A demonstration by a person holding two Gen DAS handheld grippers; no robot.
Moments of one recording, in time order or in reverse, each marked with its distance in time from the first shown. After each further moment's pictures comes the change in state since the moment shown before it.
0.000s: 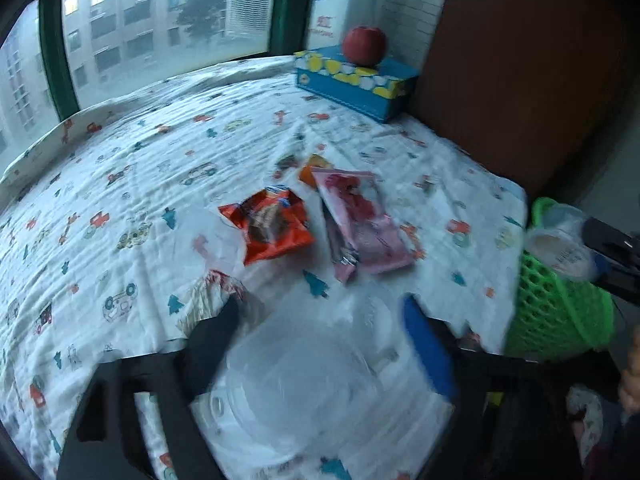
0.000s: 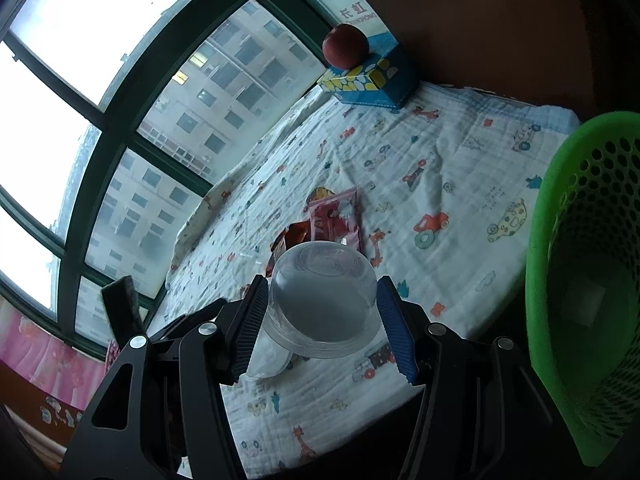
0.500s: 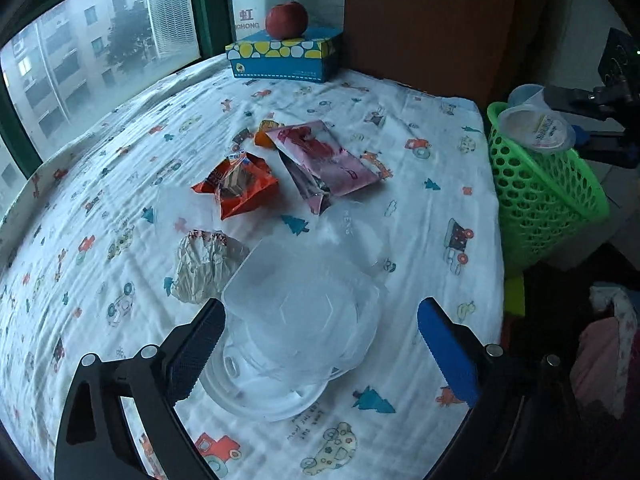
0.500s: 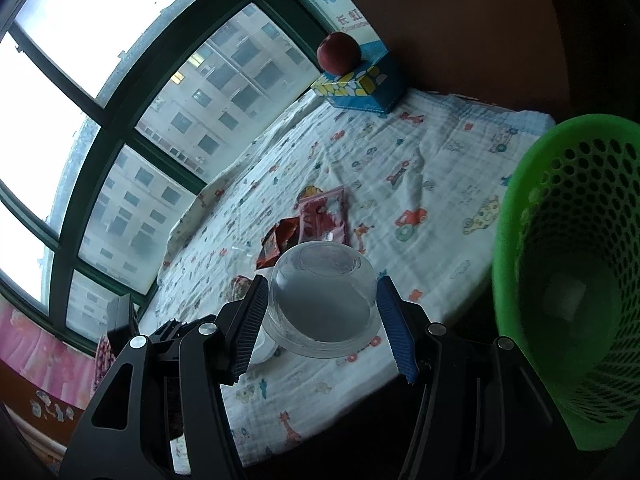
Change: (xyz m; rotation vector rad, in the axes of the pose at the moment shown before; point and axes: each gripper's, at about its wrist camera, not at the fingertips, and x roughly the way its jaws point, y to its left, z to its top) left arm -0.004 -0.004 -0.042 0.288 0.057 -0.039; right arm -0.024 -0.003 -0.011 -0.025 -0.020 -0.044
